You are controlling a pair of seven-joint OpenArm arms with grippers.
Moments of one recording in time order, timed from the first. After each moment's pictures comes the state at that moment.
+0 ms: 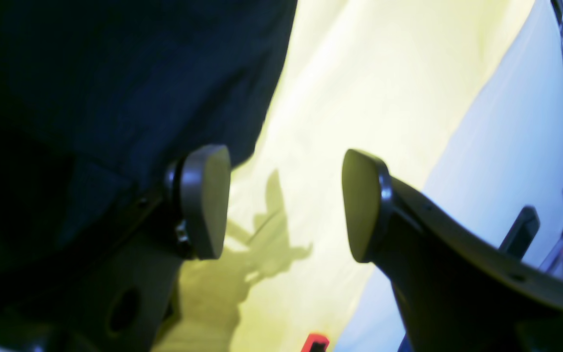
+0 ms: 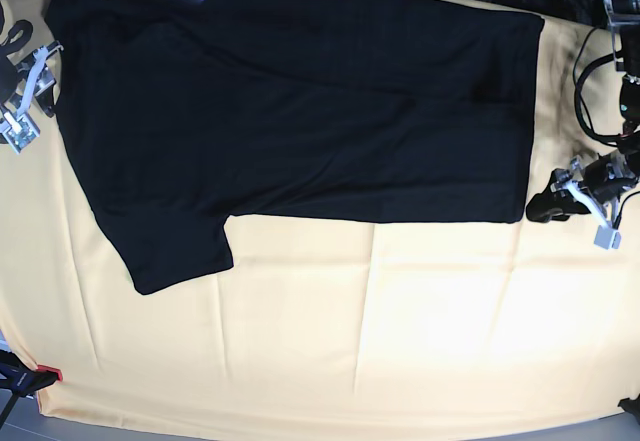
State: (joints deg) left arm -13.5 -42.4 0.1 54.9 -65.0 -41.9 45.6; right arm -39.1 44.5 31.5 121.7 24.3 28.7 -51.8
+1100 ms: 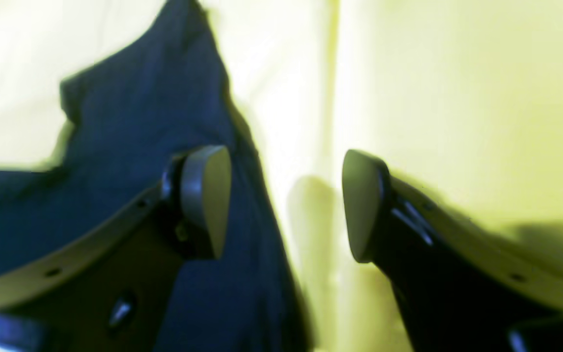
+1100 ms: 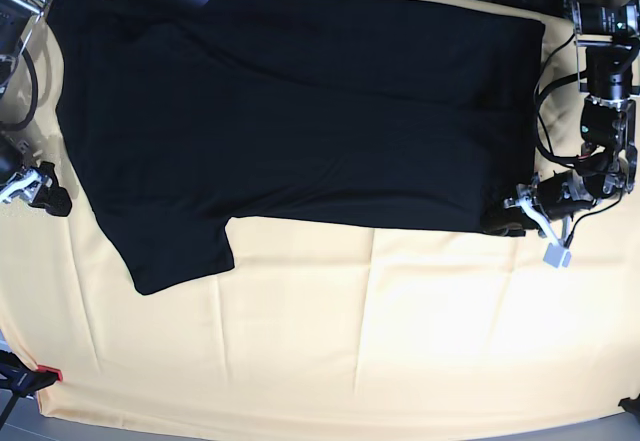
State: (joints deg) left arm -19.3 -34.5 3.9 53.7 -65.1 -39.9 49.6; right arm 8.8 31.8 30.1 58.4 55.0 40.5 -57.1
